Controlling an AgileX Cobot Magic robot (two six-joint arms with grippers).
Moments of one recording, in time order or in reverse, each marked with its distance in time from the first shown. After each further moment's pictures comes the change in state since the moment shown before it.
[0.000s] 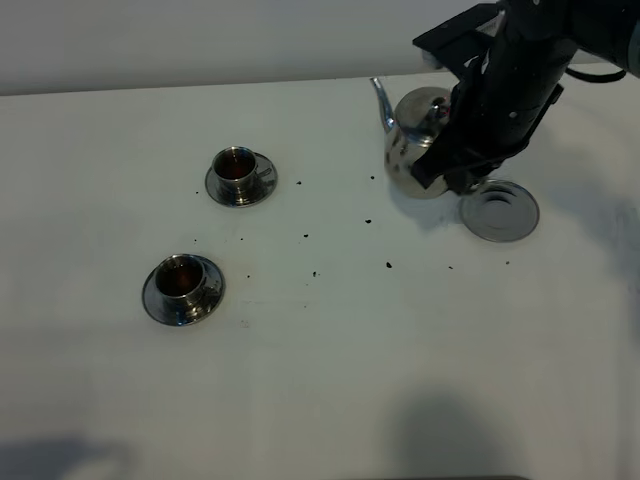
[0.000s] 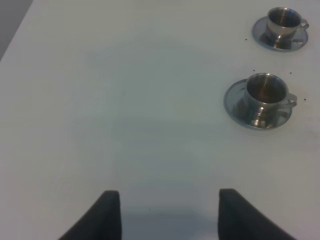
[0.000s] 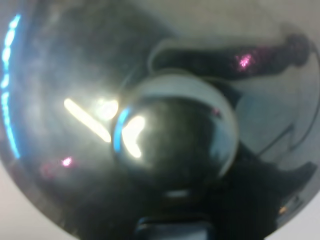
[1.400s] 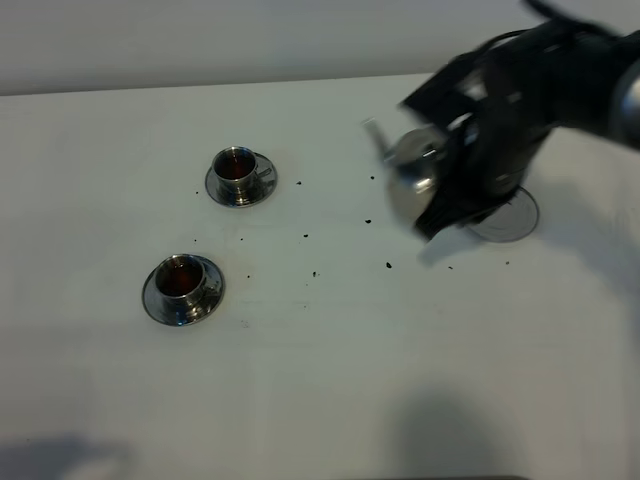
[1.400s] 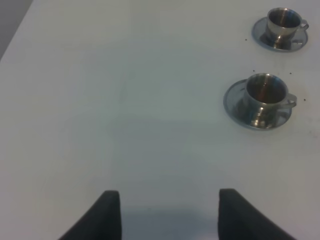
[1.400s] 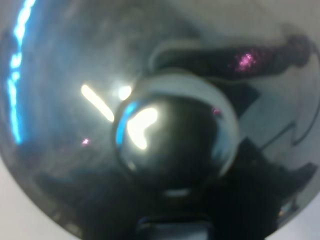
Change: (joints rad) left arm 0.000 0.000 0.000 0.000 0.000 -0.002; right arm 0.026 -0.051 0.260 -0.161 -0.289 0.060
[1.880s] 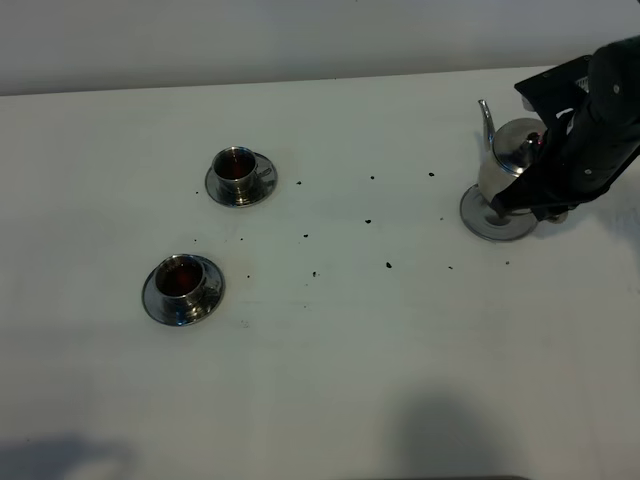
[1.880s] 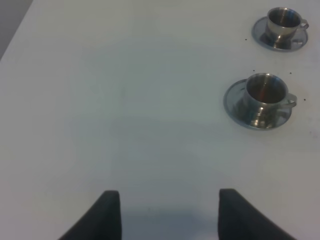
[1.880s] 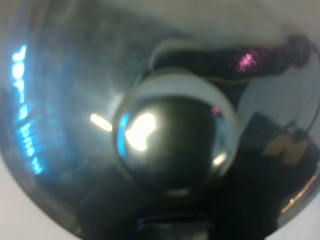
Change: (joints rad) left arm 0.000 0.000 0.000 0.000 0.000 0.000; right arm -0.209 0.000 0.125 0.027 -0.121 0.053
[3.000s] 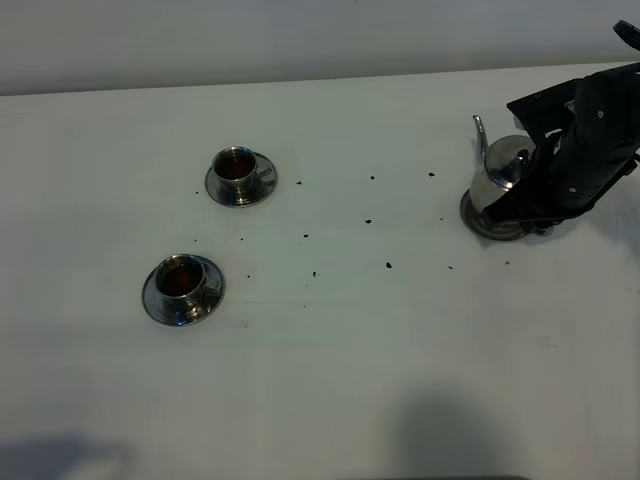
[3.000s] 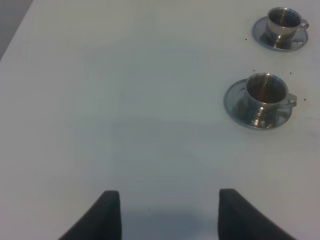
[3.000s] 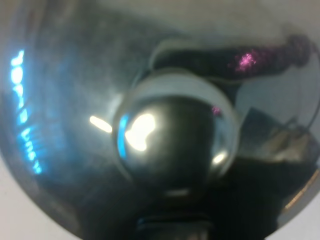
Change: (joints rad) left arm 0.000 0.000 0.000 0.000 0.000 0.002; right arm 0.000 0.061 0.022 0.021 -0.084 0.019
